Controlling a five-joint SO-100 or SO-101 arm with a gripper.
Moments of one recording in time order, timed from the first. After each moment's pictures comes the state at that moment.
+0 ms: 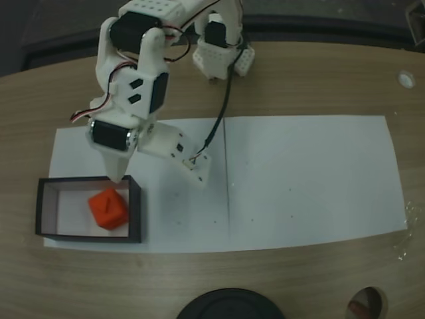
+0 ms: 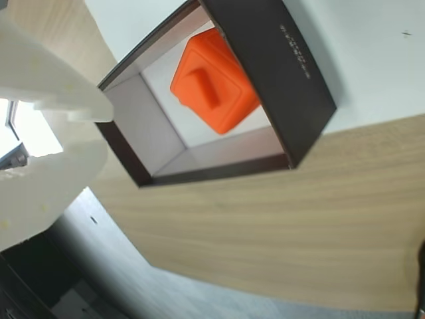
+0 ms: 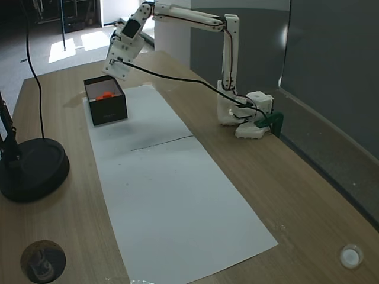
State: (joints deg) arm 26.9 96.4 76.2 68.8 -14.3
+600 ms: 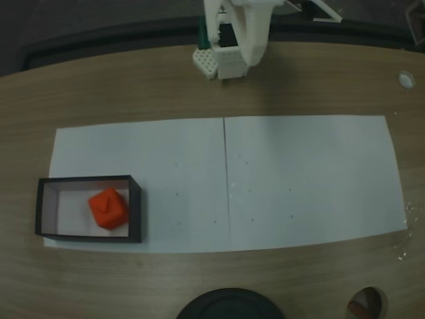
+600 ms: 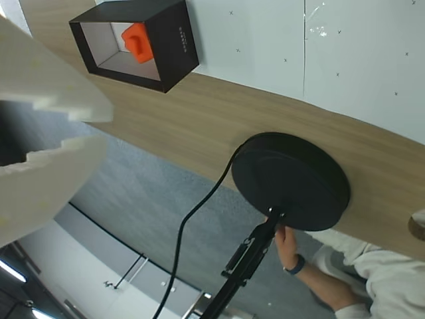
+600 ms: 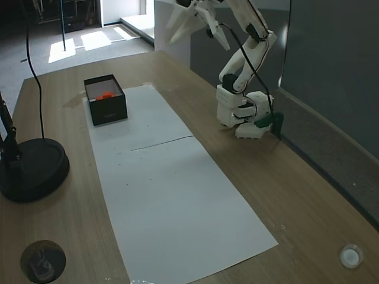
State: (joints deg) arm -3.7 136.5 76.0 98.6 -14.3
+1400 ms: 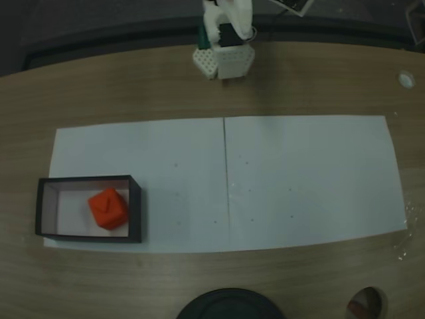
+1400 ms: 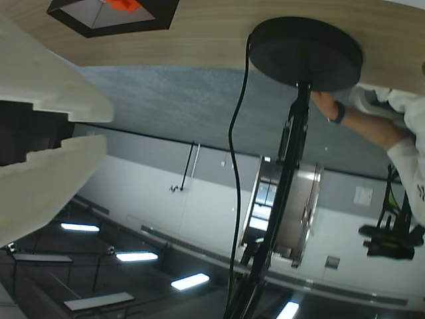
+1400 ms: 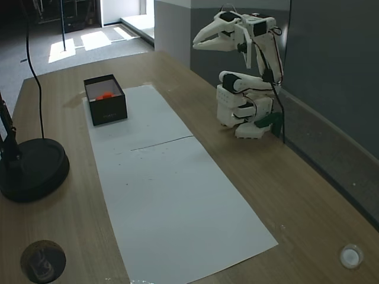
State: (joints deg) arm -4.2 198.0 131.7 77.1 -7.6
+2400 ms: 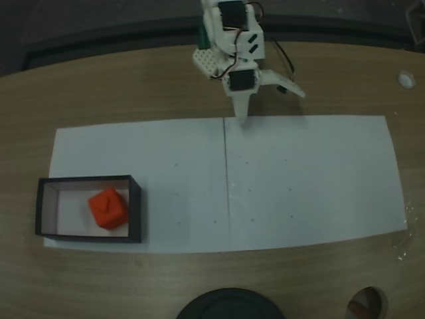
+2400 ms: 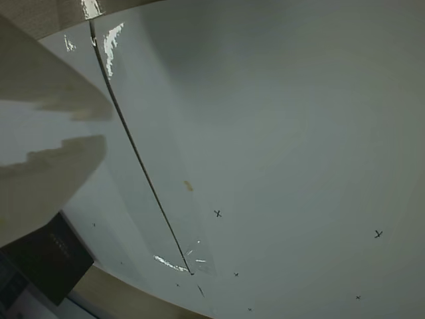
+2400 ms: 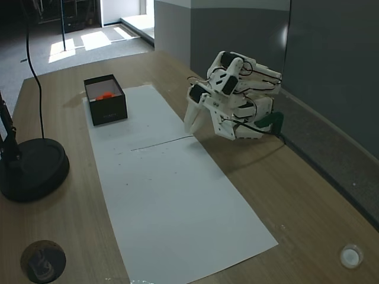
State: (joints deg) arm -5.4 198.0 174.4 73.7 1.8
